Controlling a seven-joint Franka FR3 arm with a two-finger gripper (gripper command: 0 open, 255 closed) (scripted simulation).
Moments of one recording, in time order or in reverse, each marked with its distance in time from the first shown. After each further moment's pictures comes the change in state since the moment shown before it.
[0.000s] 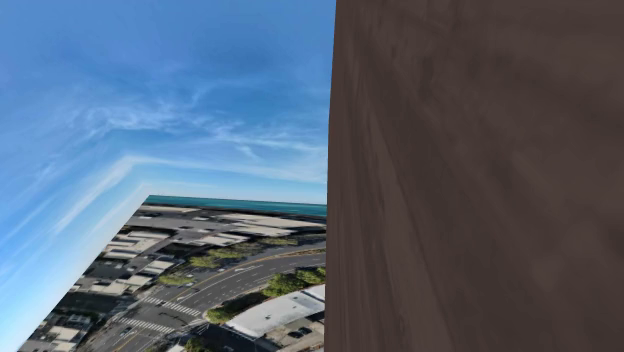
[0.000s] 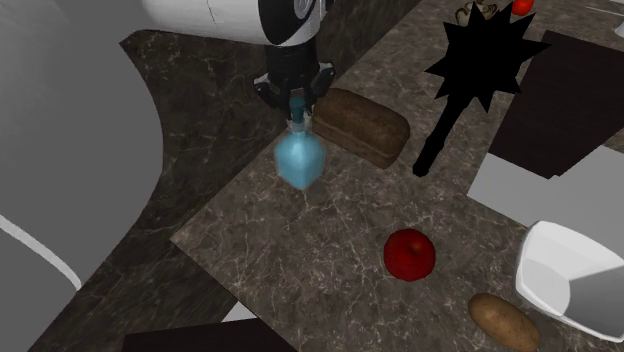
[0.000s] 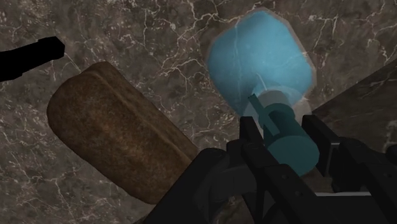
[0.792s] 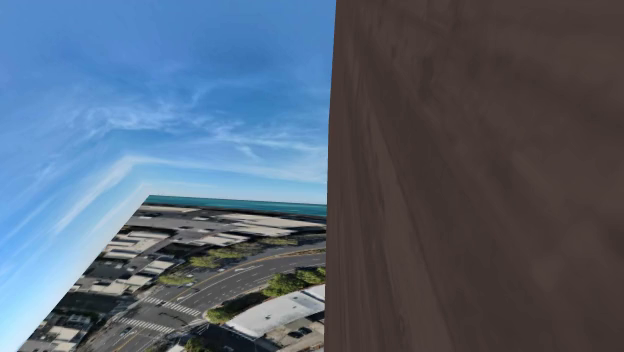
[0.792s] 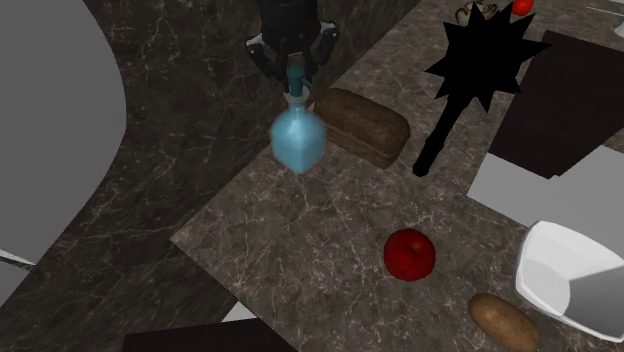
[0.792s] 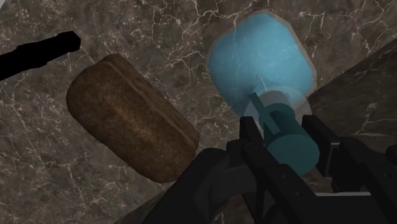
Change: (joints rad) arm -0.001 0.029 -0.002 0.198 0.009 -0.170 -0.009
